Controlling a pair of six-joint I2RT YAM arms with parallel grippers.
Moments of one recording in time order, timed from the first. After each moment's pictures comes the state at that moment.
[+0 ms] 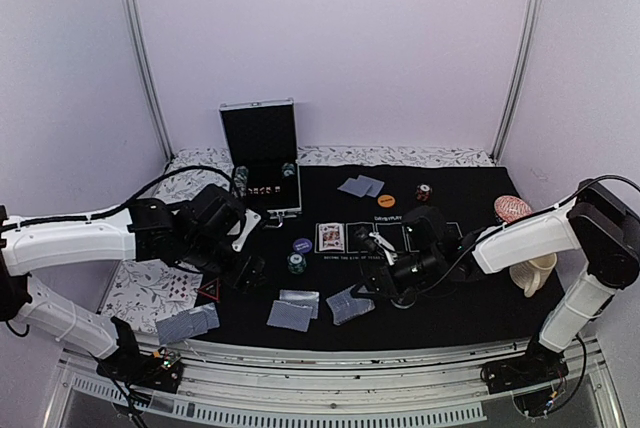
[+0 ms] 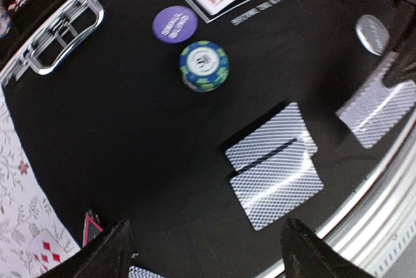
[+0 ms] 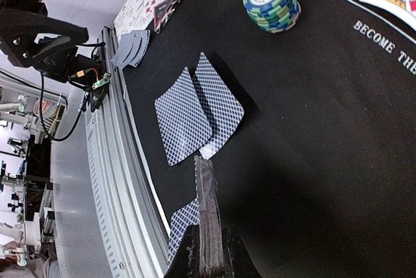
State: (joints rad) left arm -0.94 1.27 0.90 -0.62 -0.11 -0.27; right arm 0.84 1.64 0.72 0.20 -0.63 0.40
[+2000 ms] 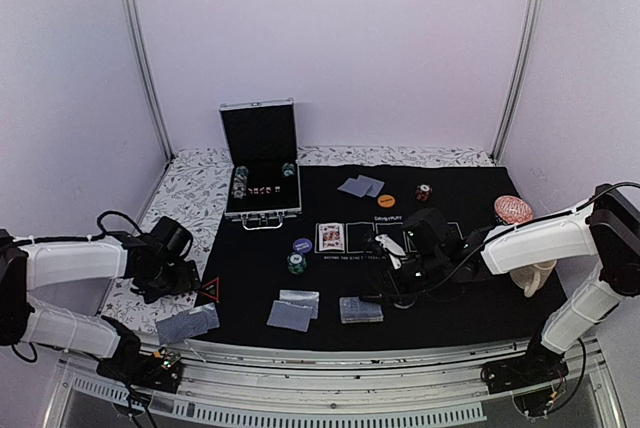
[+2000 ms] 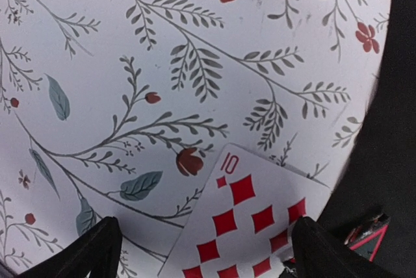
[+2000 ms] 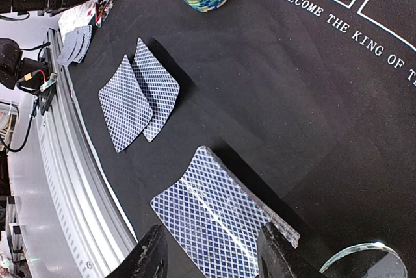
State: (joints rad) left arm -0.44 1.20 0.46 -0.54 -0.32 -0.83; right arm 0.88 1.56 0.71 0.00 -0.40 0.37
